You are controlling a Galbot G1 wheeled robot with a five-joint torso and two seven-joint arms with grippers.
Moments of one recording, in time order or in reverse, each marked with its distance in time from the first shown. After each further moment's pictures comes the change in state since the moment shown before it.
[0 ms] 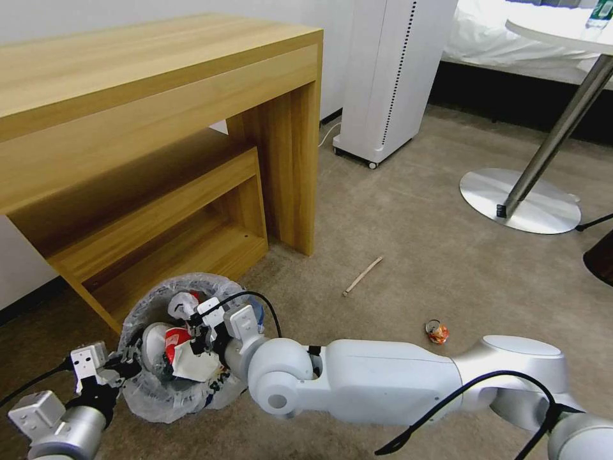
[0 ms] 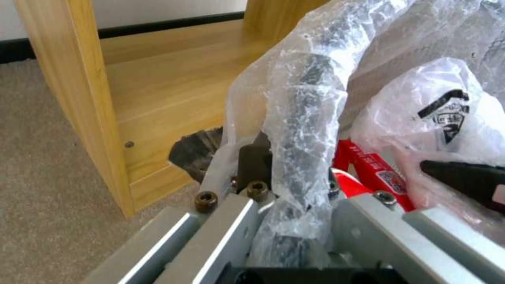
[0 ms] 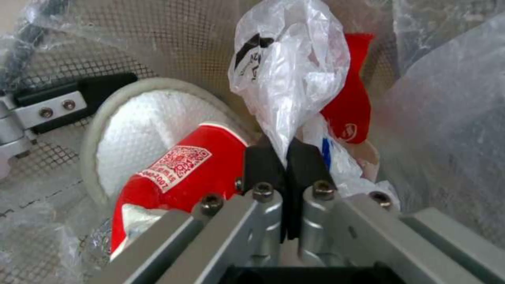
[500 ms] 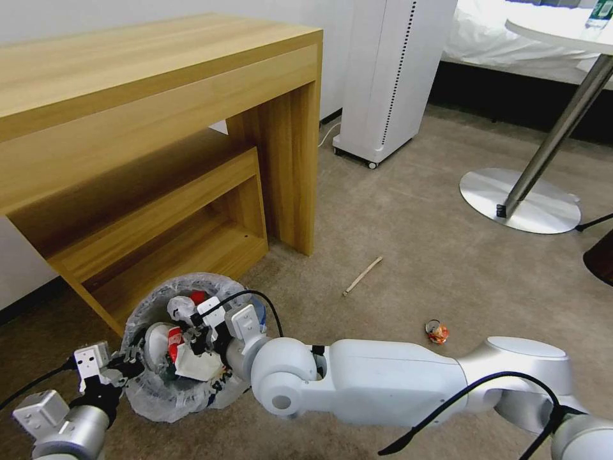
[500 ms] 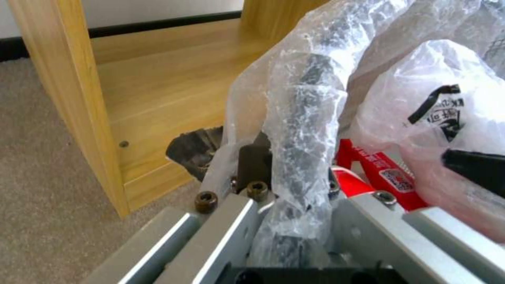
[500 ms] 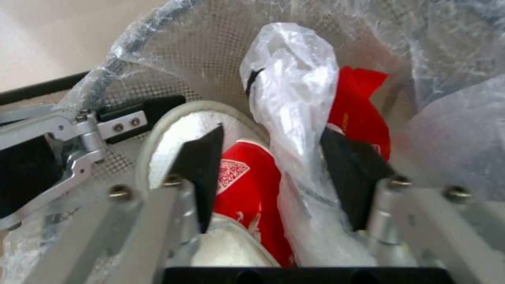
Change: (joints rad) left arm -0.008 -0.006 0.014 0.005 0.011 0.000 0.001; right arm -0.003 -0.048 0.006 0.060 -0.060 0.016 -0.071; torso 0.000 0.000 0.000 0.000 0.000
